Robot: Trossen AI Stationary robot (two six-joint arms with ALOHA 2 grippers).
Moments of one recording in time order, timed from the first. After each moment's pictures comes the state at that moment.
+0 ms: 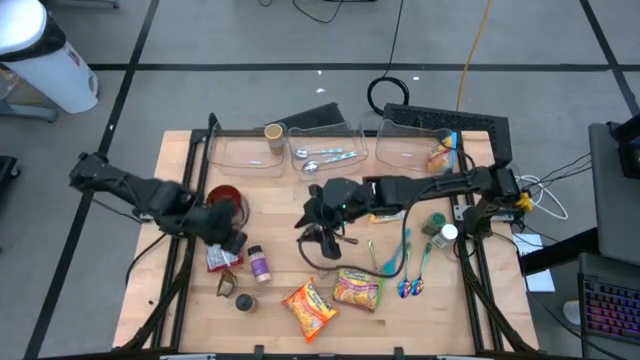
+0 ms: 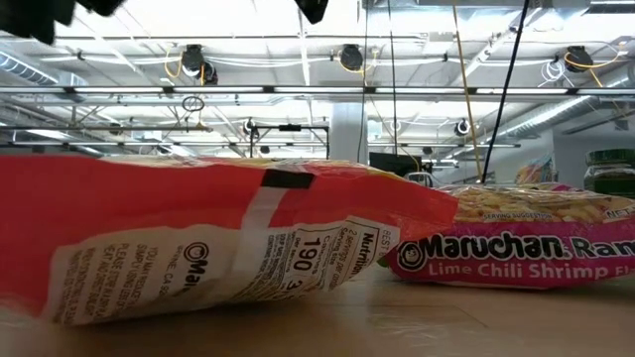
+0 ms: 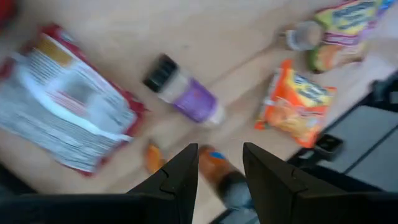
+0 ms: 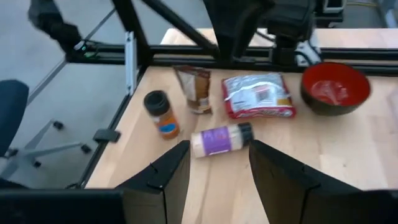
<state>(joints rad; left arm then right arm) -0.43 1.06 1.07 -1.10 0.00 -1.54 0.11 1.76 1.62 -0.36 -0.19 0.06</state>
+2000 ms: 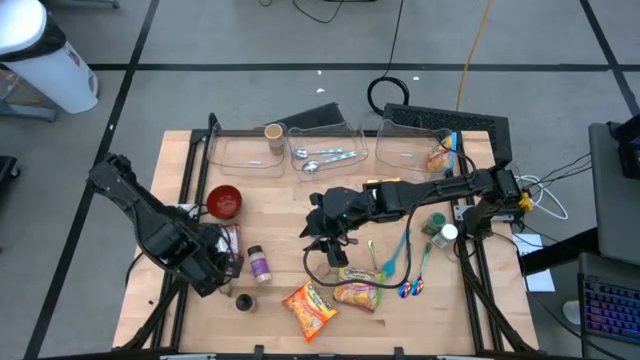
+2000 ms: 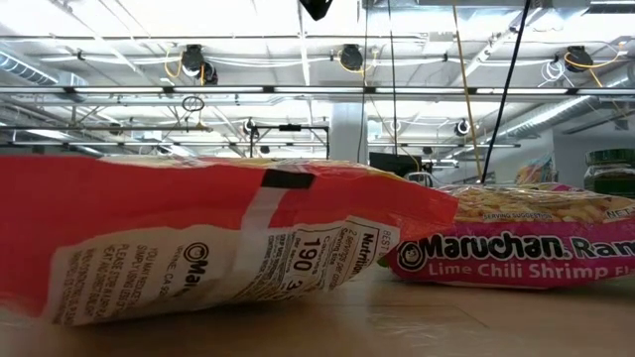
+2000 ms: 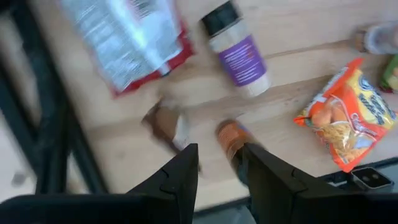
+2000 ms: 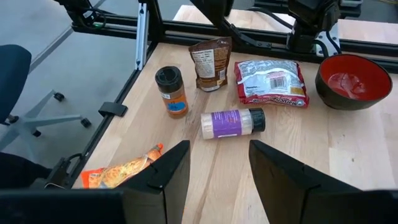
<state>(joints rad) -0.73 1.32 1.31 -1.43 -0.04 -2.16 0.14 1.76 1.62 -0.42 -0.19 -0.01</state>
